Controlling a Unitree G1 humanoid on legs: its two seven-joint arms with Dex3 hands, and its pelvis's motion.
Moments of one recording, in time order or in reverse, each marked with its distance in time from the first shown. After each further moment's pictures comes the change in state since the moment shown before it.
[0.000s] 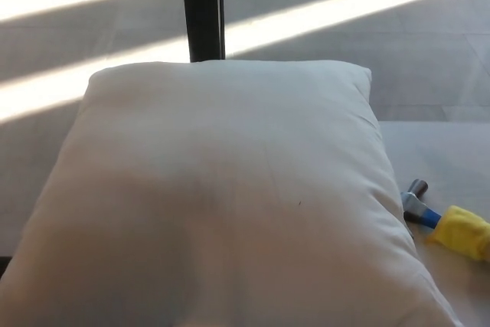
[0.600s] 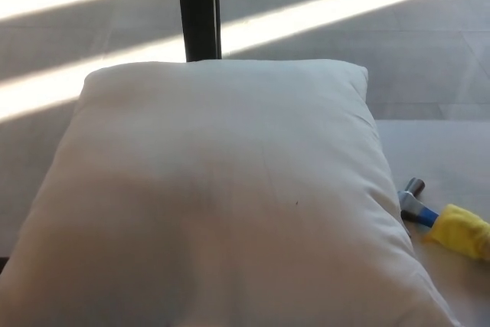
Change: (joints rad) left_arm 0.005 0.000 -0.026 0.006 -0.019 -0.004 0.002; right_arm -0.196 -0.010 0.247 0.242 -0.190 -0.007 0.055
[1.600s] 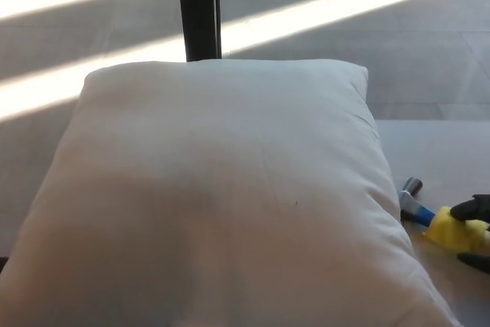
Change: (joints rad) left_arm 0.004 0.000 -0.025 0.012 -0.005 -0.017 0.003; right_arm 0.031 0.090 0.153 0.022 -0.176 -0.056 0.026
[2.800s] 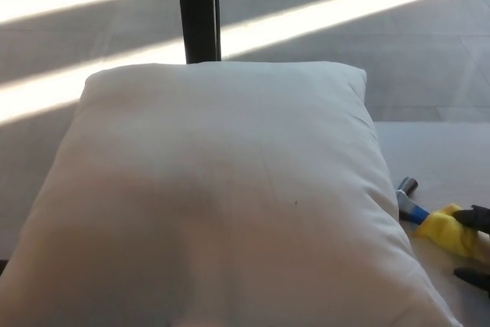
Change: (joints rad) left_arm 0.029 -0.001 -0.033 0.010 -0.008 -0.036 -0.010; right_arm -0.031 0.087 0.044 0.248 -0.114 -0.080 -0.189
